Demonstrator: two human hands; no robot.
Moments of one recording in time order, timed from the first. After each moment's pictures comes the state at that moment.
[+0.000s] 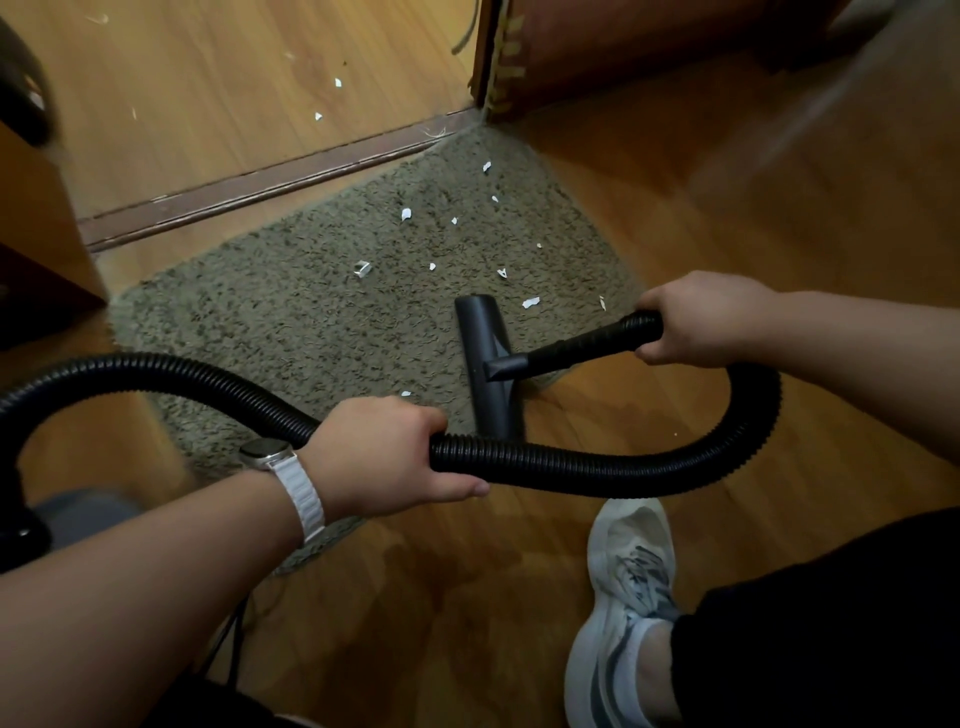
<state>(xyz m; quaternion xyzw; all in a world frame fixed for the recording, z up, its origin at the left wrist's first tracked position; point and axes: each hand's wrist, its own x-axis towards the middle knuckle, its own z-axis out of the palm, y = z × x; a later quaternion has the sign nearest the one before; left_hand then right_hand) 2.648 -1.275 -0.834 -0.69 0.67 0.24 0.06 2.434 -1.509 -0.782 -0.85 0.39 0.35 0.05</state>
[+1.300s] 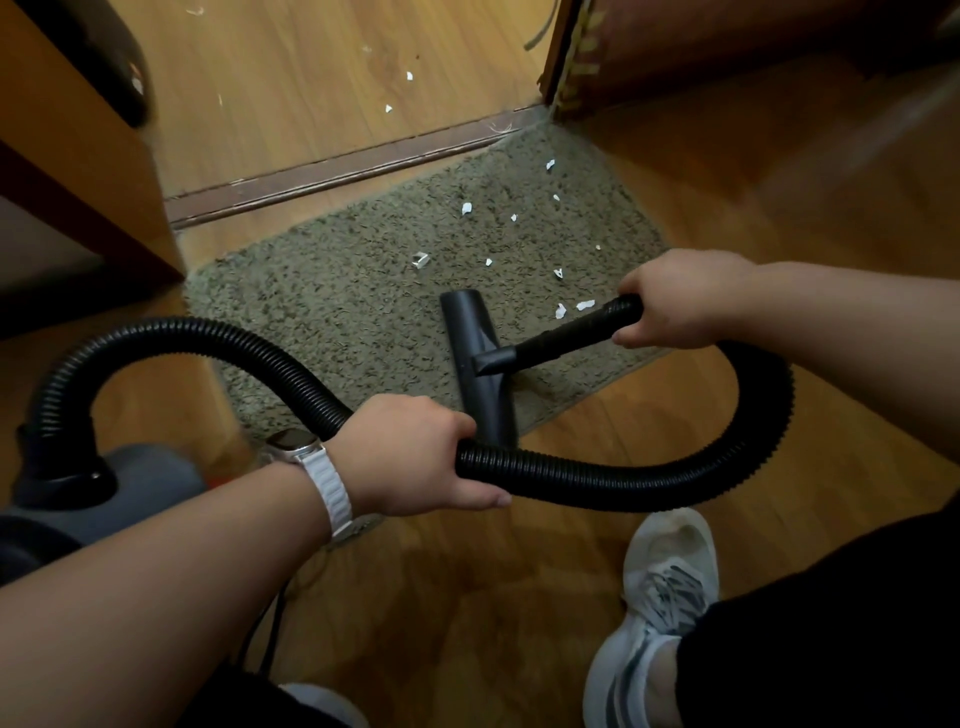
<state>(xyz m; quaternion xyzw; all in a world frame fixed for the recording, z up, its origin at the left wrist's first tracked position) 2.665 -1.255 -0.834 -0.68 0.69 0.24 0.08 2.511 -1.497 -0.791 -0.89 0.32 0.33 0.01</state>
